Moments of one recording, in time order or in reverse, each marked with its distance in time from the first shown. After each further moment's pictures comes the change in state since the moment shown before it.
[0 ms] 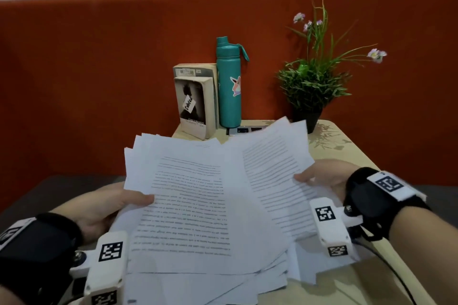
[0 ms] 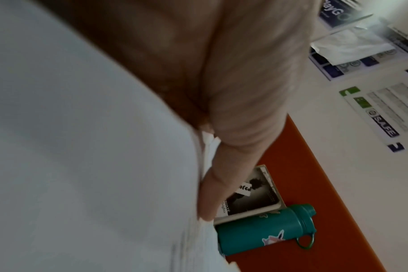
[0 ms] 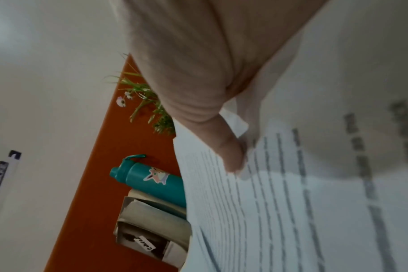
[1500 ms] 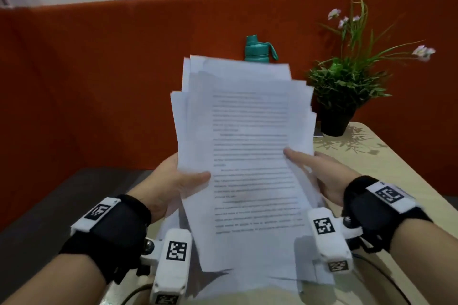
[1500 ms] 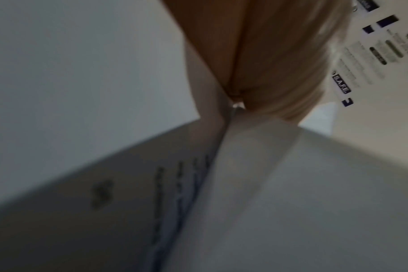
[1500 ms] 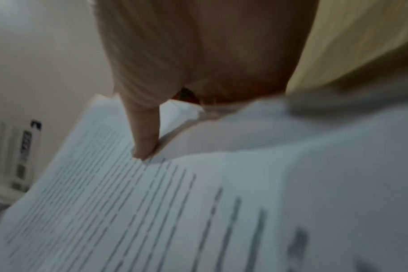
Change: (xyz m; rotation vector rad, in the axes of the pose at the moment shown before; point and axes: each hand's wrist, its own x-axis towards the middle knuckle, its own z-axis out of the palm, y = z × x) left_hand -0.006 0.013 0.041 -0.014 -0.070 0.435; right_hand -0.003 -0.029 0.058 0.450 -0.077 -0.246
